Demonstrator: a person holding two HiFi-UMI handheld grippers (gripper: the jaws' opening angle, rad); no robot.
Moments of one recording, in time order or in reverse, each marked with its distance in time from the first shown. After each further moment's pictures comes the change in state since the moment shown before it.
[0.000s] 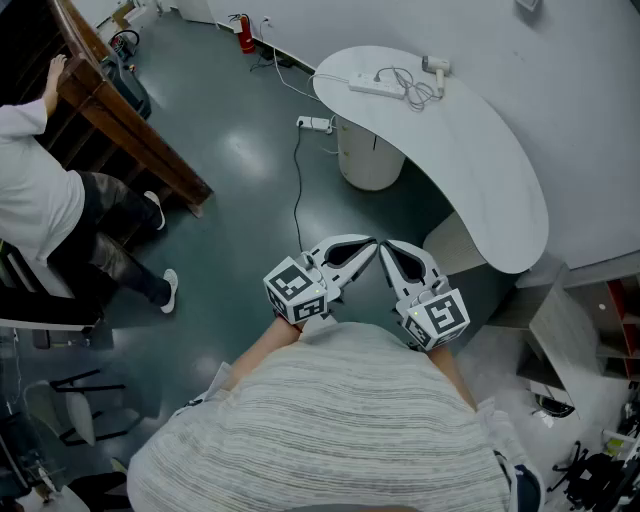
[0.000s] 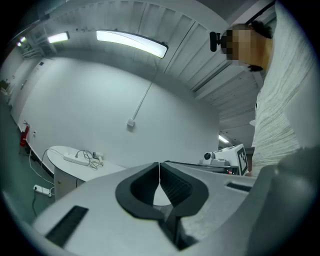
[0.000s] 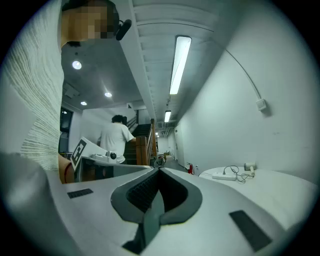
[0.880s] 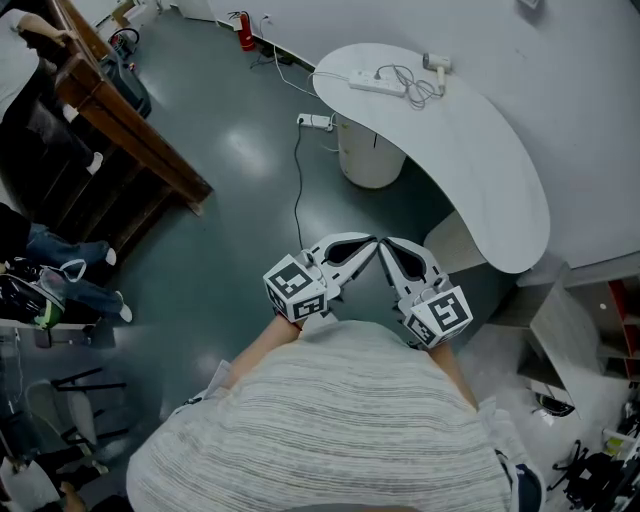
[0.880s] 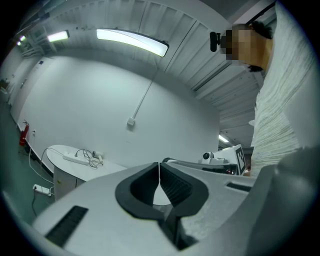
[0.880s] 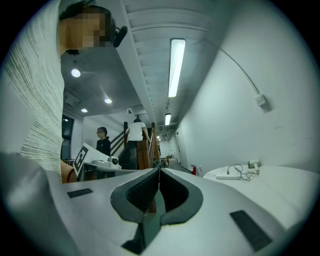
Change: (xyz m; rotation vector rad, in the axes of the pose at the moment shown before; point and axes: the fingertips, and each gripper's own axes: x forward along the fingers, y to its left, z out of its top) left arm 0.005 0.006 -0.002 -0.006 0.008 -0.004; right arm 0.003 -0.006 0.005 0.037 -0.050 0.027
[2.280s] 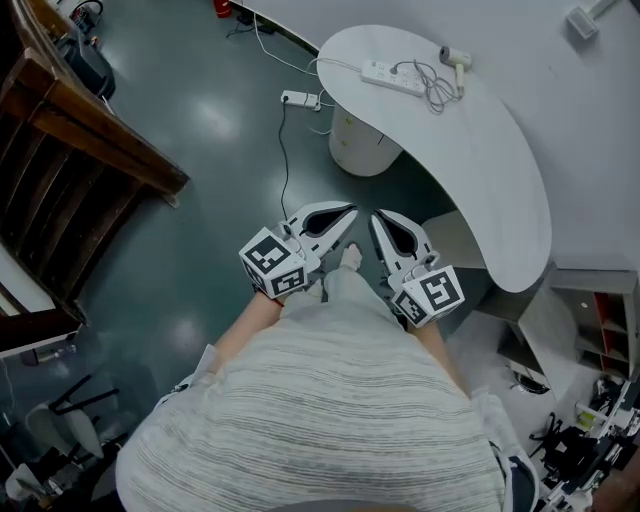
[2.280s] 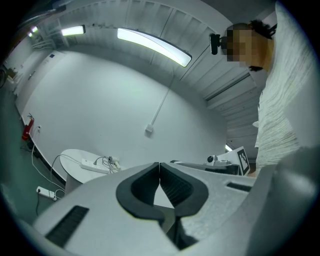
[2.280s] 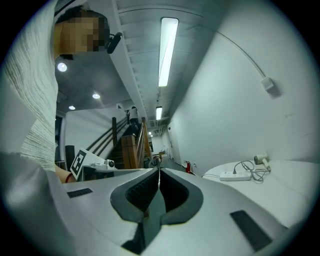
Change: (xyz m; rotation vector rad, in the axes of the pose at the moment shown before) left arm -0.031 0.212 0.052 -0.075 -0.046 0.009; right arm 0.196 -0.062 -0.009 0.049 0.052 -0.091
